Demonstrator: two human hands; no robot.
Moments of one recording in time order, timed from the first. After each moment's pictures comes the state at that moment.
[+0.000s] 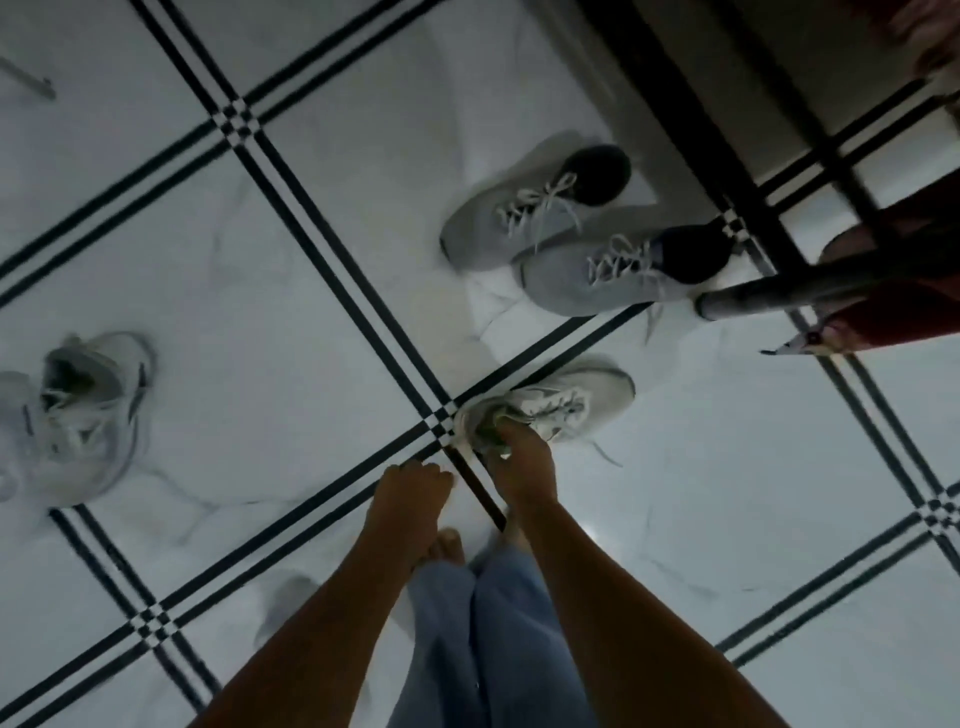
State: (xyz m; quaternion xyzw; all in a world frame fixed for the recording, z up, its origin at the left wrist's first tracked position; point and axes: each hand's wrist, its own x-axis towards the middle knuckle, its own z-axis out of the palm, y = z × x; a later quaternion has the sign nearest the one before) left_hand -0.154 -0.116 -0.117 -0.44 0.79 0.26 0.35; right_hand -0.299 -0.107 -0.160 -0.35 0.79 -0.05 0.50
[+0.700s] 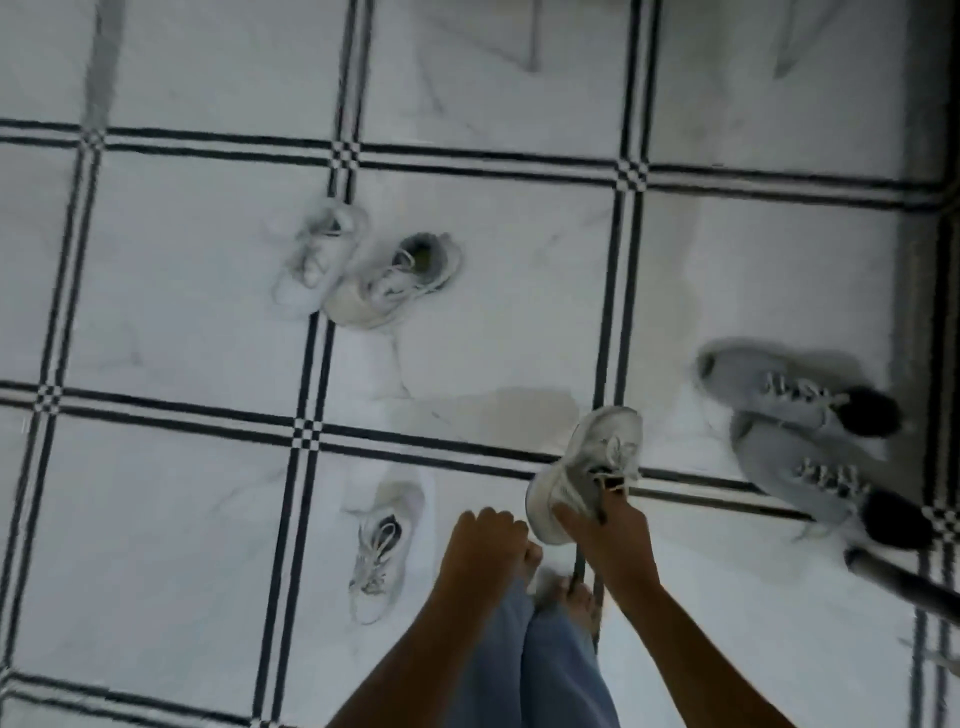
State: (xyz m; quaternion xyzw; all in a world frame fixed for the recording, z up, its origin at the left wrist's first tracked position) left_hand -0.033 -0.024 -0.003 -0.67 0.63 0.36 0.17; right_hand -0.173 -0.107 -0.024 -0.56 0.64 0.07 0.52
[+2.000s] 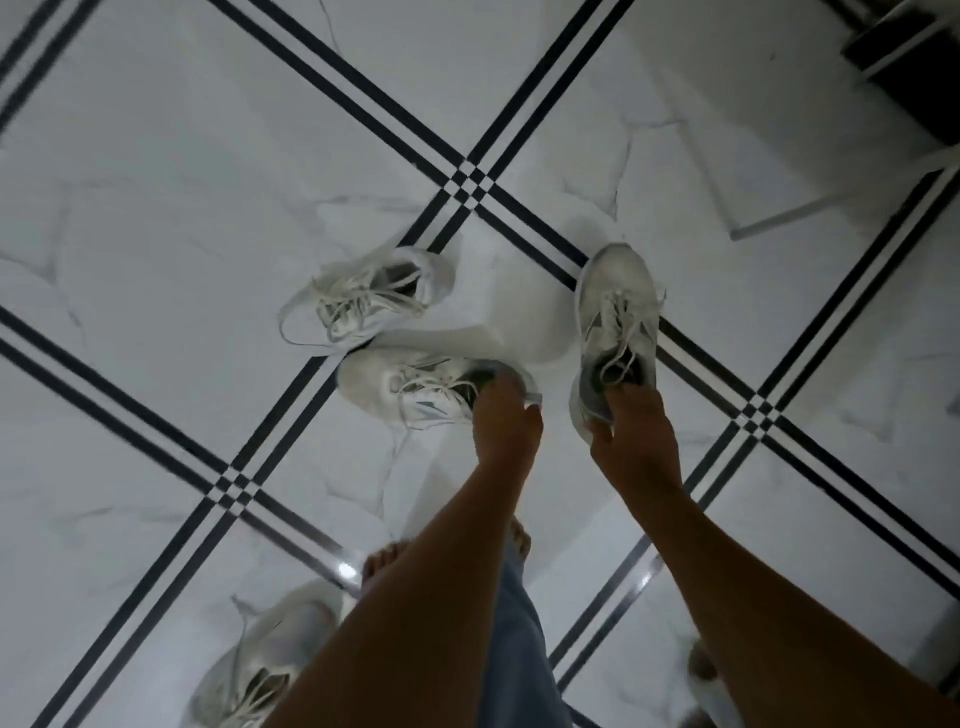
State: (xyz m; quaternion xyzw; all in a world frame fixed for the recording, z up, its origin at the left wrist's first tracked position) left_hand 0.270 -0.299 -0.178 -0.89 0.01 0.39 -0.24; right_hand 0.183 -0.416 -0.155 -0.91 0.33 0.14 0.22
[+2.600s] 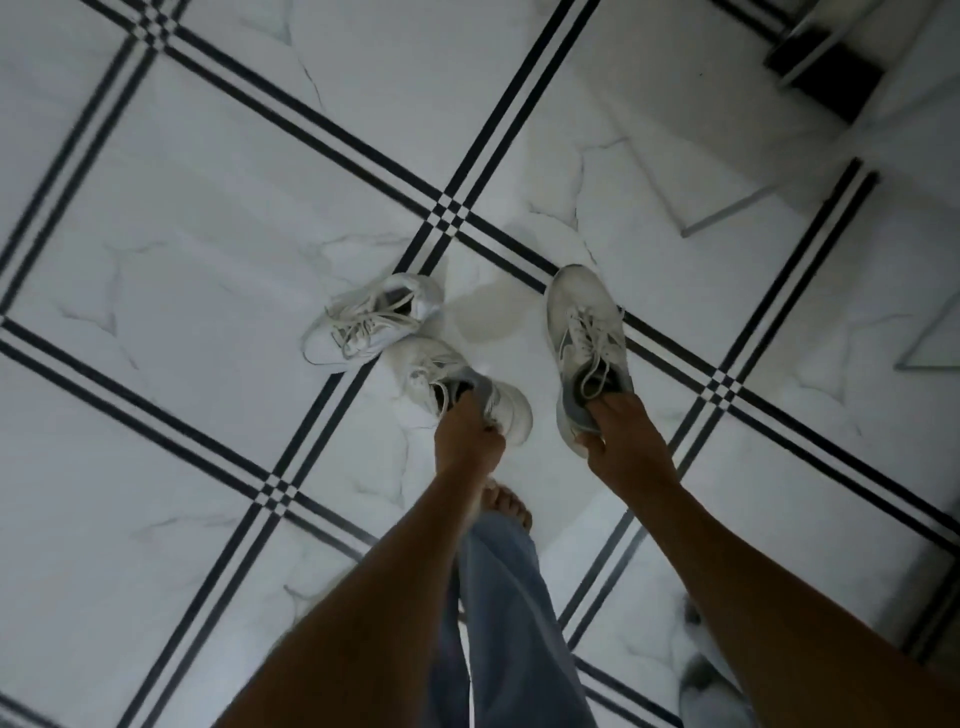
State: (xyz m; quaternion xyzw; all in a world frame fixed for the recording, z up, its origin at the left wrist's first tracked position) left_hand 0.278 -0.265 -0.091 -0.87 0.05 0.43 -0.22; right_hand 0.153 -0.421 -0.093 -0.92 0.25 0.14 0.28
